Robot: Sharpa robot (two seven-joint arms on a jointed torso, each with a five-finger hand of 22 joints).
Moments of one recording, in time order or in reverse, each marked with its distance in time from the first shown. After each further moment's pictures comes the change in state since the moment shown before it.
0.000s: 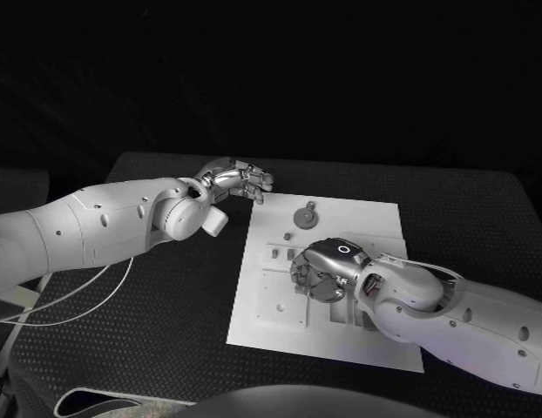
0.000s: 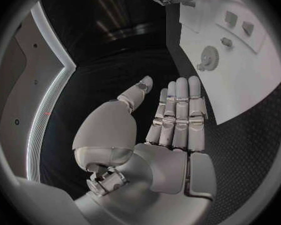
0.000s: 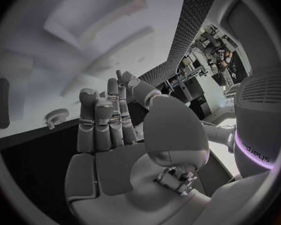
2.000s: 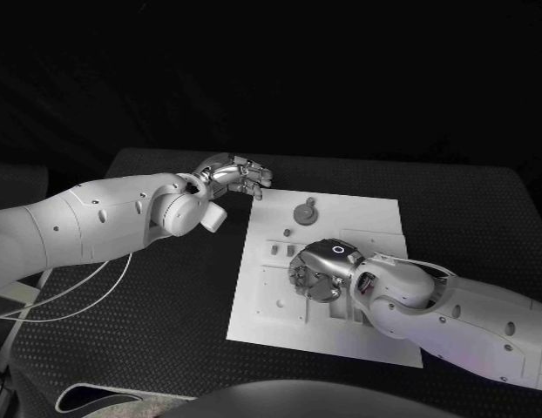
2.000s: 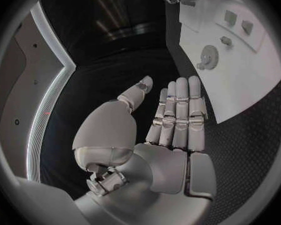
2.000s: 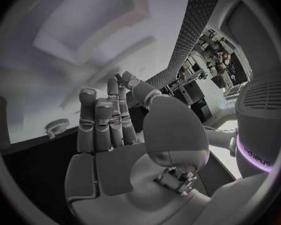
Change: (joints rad) left arm 0.001 -0.003 0.000 0.000 0.000 0.000 -0.001; left_hand 0.000 0.000 0.000 0.000 0.000 0.000 0.000 0.003 -0.002 0.000 0.000 0.000 -0.002 0.006 -0.002 -0.008 0.007 -0.002 0.004 -0.004 -0.004 0.000; right arm -0.008 0.032 -0.013 -0.040 -0.012 0.032 -0.002; right_hand -0.001 -0.001 0.001 0.002 0.000 -0.002 0.002 -0.001 0.004 0.000 0.000 -0.003 0.001 0.001 0.003 0.000 0.000 0.000 0.001 0.002 0.000 0.000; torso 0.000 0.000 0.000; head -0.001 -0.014
